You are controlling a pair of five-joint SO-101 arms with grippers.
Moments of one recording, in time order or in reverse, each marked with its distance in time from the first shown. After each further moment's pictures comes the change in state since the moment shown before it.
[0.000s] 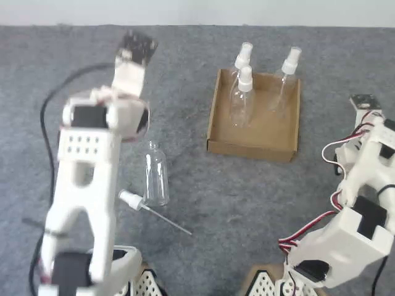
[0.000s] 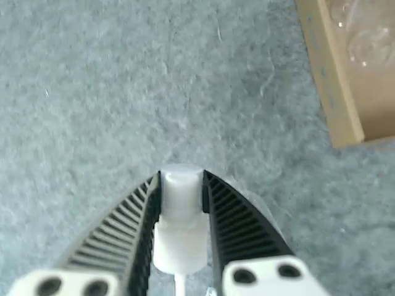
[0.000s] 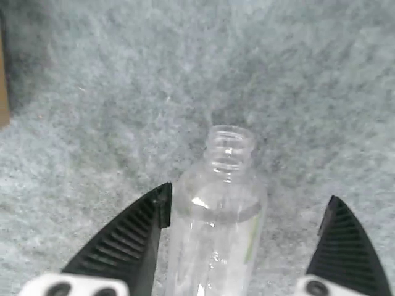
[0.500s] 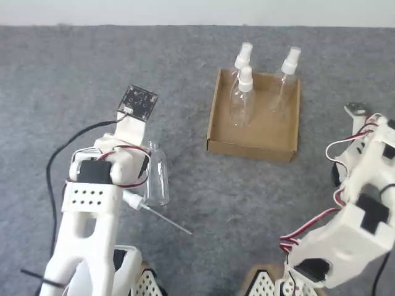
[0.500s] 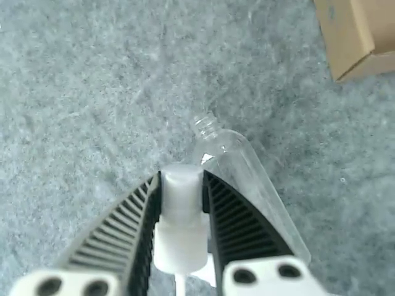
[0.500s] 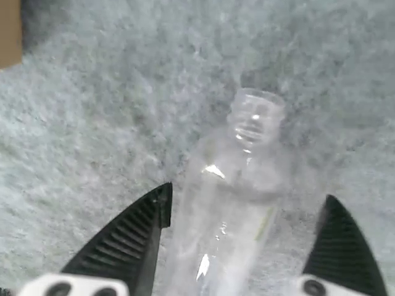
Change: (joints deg) left arm -0.2 -20.7 30.9 -8.5 0.4; right arm 1.5 3.3 -1.3 7.2 6.9
